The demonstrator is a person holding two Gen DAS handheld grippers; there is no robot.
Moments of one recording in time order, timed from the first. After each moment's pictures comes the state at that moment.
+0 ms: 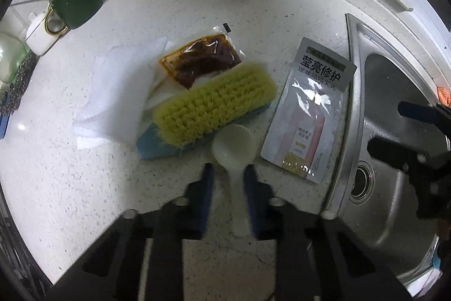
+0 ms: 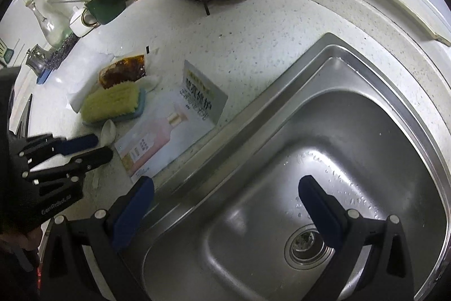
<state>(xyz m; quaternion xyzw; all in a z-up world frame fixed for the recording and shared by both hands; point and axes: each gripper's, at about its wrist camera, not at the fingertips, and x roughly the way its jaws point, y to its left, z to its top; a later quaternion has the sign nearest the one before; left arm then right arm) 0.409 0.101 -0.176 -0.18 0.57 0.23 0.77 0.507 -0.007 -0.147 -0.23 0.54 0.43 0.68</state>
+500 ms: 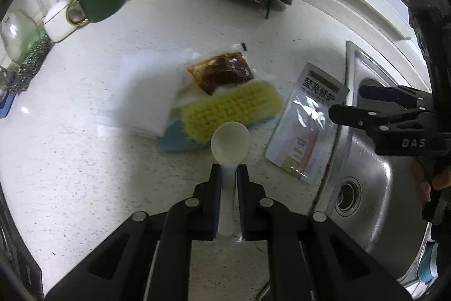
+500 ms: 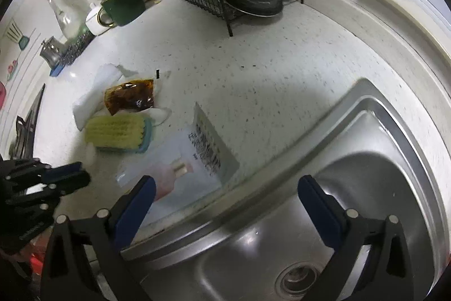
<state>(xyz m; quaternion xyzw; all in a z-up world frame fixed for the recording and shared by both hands) 0.367 0.105 -0.148 -0.22 0.53 0.25 0.78 0.531 0.031 -0.159 -0.25 0.51 0.50 0.65</state>
